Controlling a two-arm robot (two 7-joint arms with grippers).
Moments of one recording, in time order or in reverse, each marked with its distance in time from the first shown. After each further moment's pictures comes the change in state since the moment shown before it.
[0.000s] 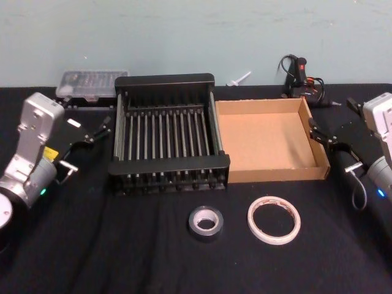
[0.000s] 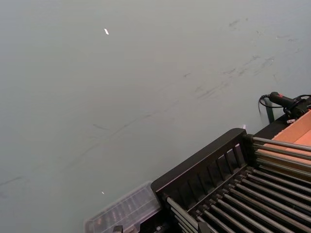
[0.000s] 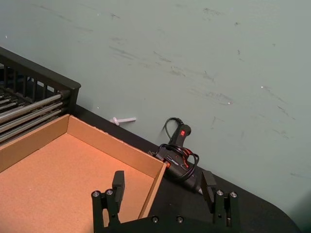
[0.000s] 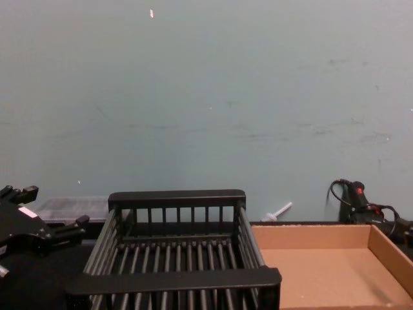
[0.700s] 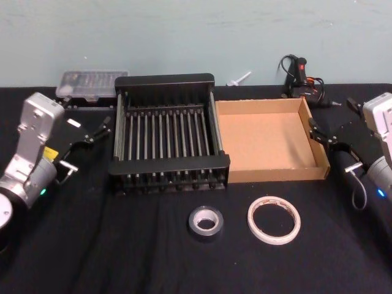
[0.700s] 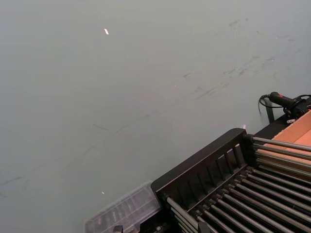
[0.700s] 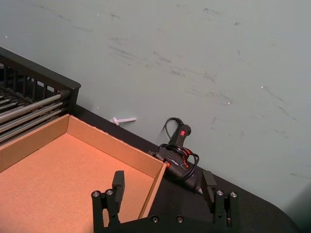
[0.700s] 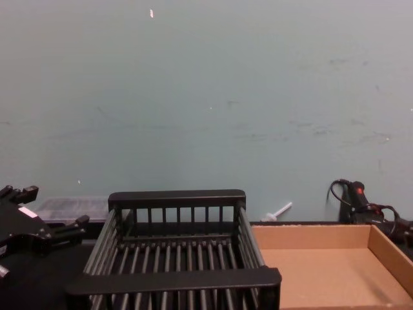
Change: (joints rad) left arm 0.000 0.000 0.000 0.000 0.000 0.000 0.000; right arm 0.000 0.000 0.000 0.000 0.000 0.000 0.000
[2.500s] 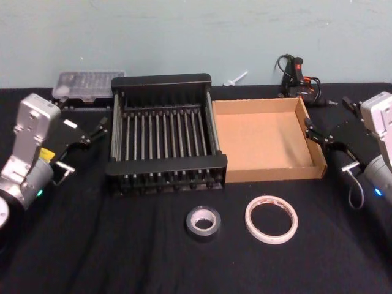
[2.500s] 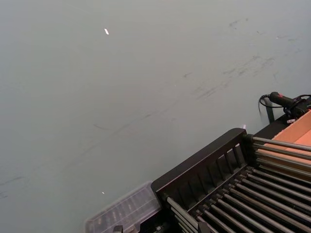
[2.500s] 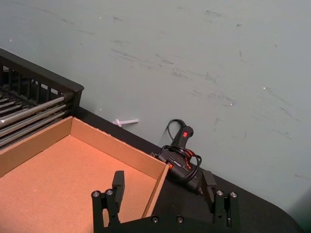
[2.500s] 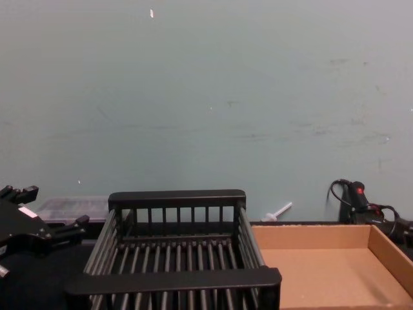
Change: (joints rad) left arm 0.000 0.000 0.000 0.000 0.000 0.000 0.000; right arm -0.009 -0.010 0.020 0.000 -0.003 -0.008 0.025
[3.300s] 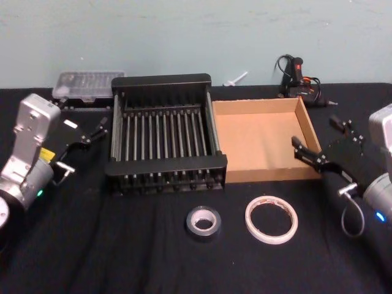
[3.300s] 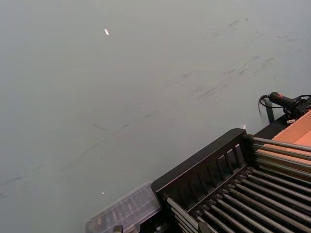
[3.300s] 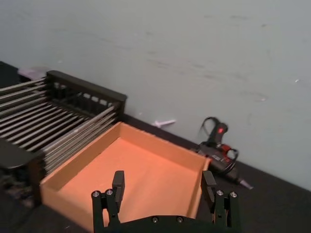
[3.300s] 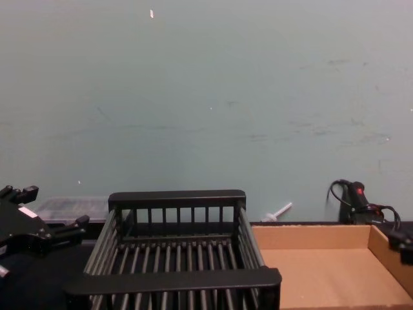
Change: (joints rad) left arm 0.000 0.000 0.000 0.000 0.000 0.000 0.000; right arm -0.194 0.022 0.094 -0.256 0.090 0.110 0.073
